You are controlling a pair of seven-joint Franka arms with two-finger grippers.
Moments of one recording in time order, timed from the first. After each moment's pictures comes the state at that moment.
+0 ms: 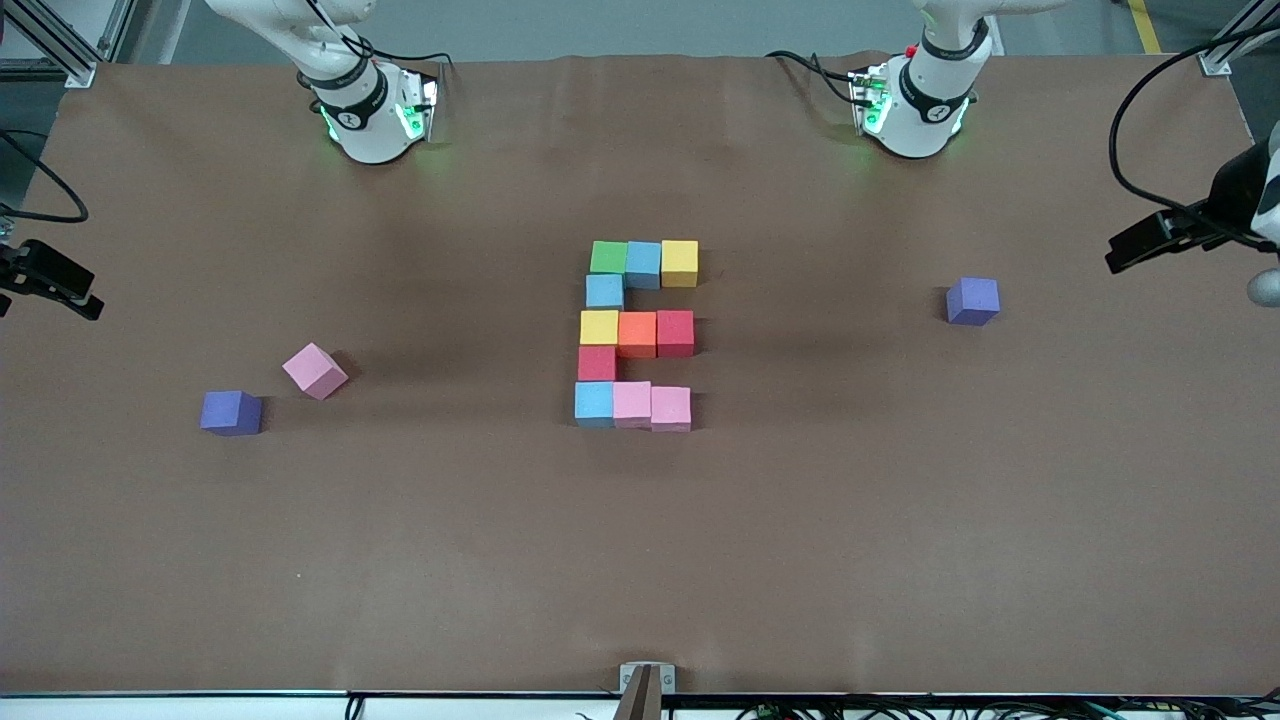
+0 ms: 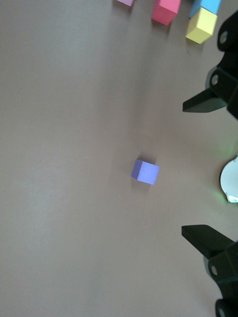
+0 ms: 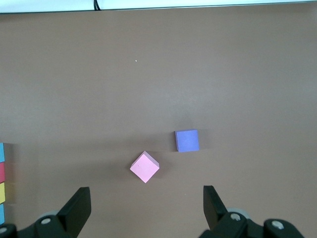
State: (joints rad) left arm 0.02 0.07 -0.08 -1.42 0.05 1.37 -0.24; right arm -0.05 0.03 -0.05 -1.55 -0.01 1.69 -0.06
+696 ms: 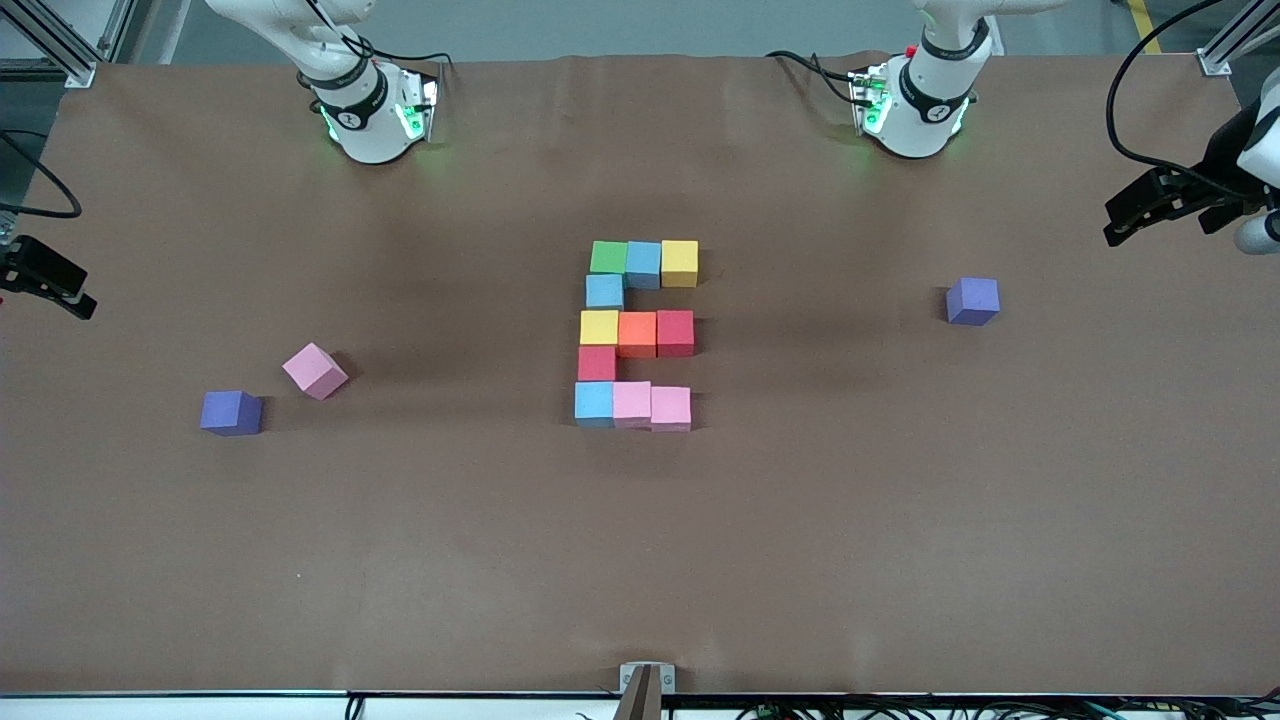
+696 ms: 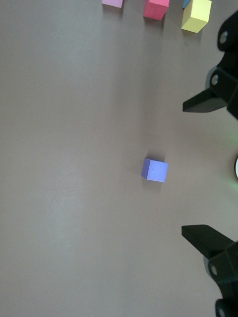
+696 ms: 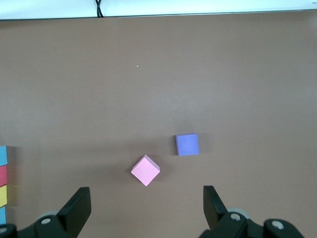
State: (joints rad) left arm 0.02 -0.06 -0.08 -1.58 0.05 1.50 -0.14; right arm -0.05 0.03 -0.04 -1.53 -0.01 1.69 -0.06
